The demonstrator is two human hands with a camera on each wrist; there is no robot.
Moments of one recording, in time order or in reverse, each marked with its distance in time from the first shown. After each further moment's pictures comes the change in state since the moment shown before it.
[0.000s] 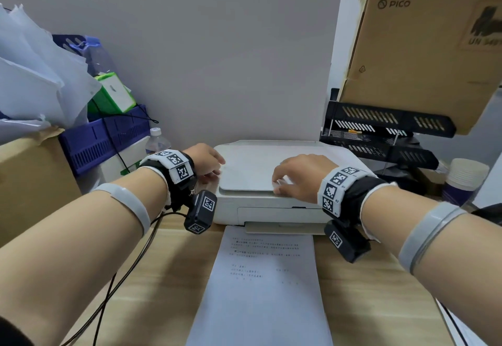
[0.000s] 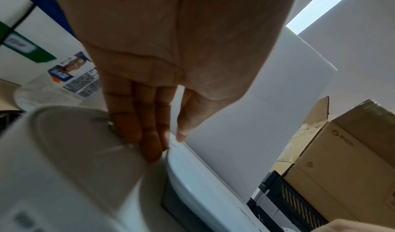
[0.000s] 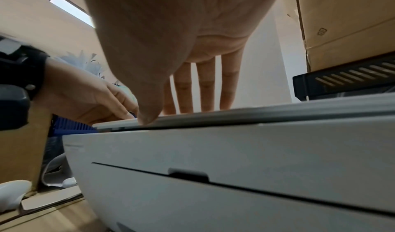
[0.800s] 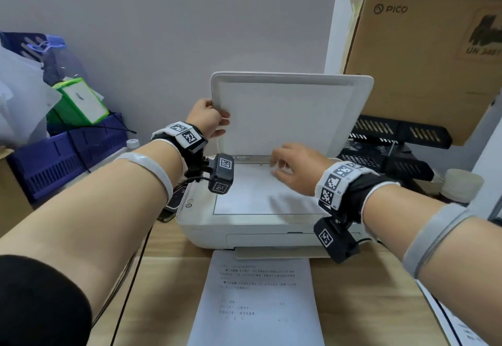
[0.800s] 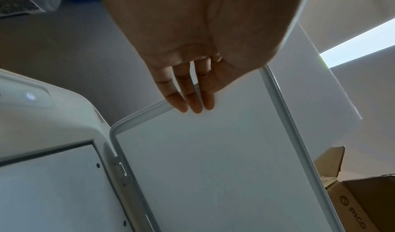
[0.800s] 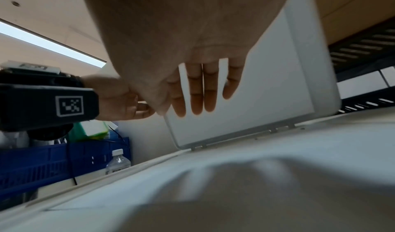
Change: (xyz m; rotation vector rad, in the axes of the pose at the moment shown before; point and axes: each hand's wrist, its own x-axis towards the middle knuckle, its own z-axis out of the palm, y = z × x) left_hand 0.075 0.083 -0.022 -0.693 0.204 0.244; right_hand 0.047 0.035 -0.008 0.229 0.160 0.096
